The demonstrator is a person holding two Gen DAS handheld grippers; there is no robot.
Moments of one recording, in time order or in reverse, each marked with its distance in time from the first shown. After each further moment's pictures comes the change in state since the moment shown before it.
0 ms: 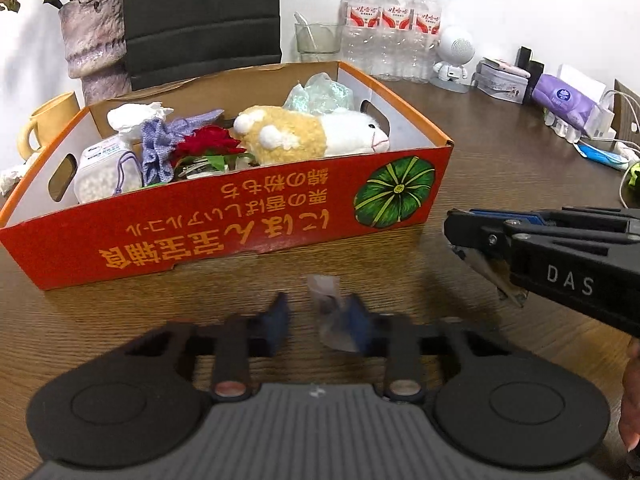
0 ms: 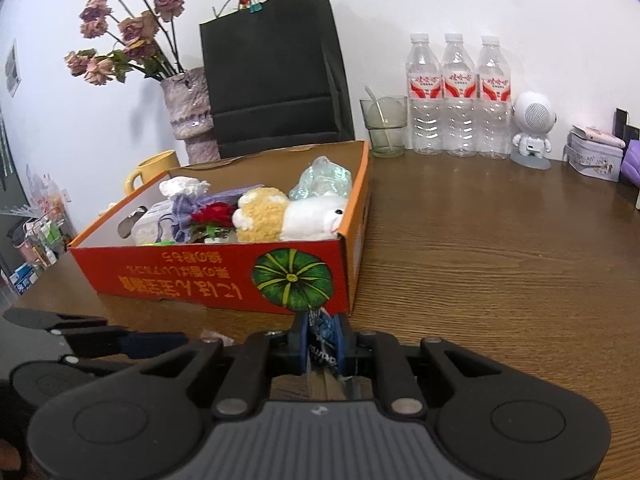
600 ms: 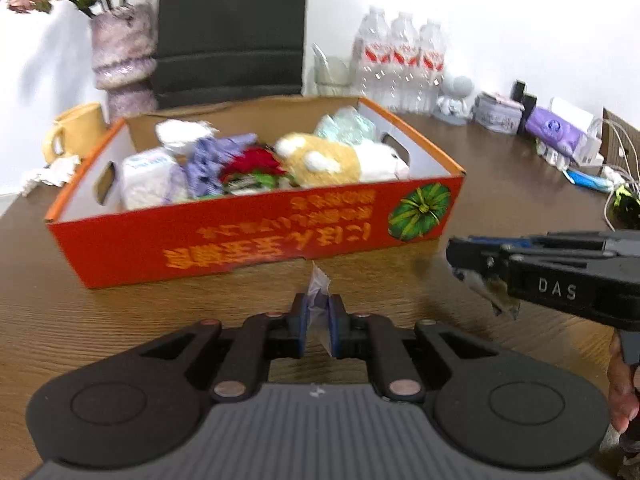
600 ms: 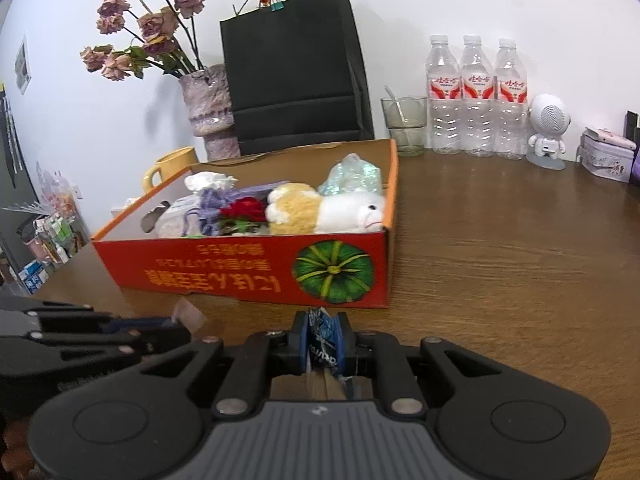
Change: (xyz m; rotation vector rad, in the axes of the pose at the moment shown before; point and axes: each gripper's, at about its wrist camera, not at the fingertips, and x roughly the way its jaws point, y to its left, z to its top) left arm -0.044 0.042 -0.014 -0.031 -0.098 -0.027; right arm -0.006 0.023 -0.005 -0.001 0.004 0.036
